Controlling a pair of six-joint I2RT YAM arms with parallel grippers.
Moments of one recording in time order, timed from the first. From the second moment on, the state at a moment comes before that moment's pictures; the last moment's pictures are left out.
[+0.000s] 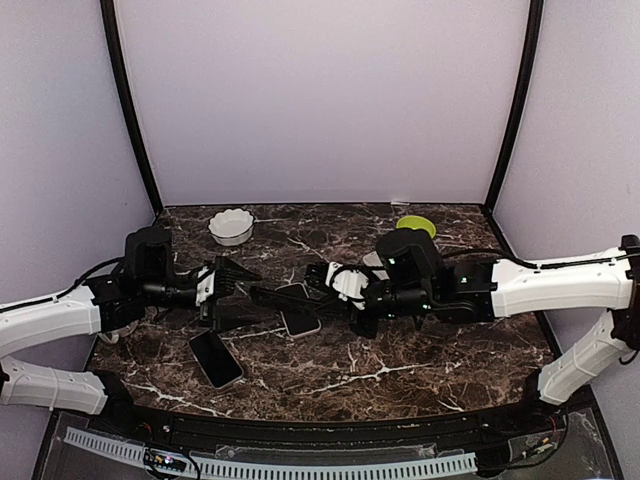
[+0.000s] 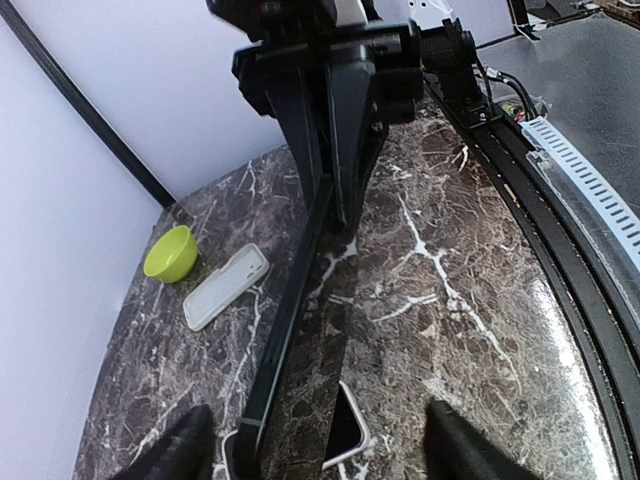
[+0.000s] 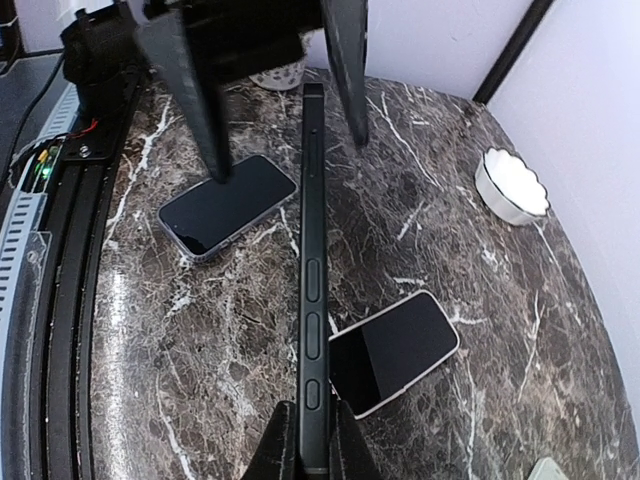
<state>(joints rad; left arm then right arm) -0.65 1.02 0.59 0.02 0.70 0.76 1.13 1.43 0.99 -0.08 -0.13 -0.38</state>
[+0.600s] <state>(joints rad) -0.65 0.96 0.55 0.18 0.60 0.73 0.97 1.38 0.79 -0.07 0.06 0.21</state>
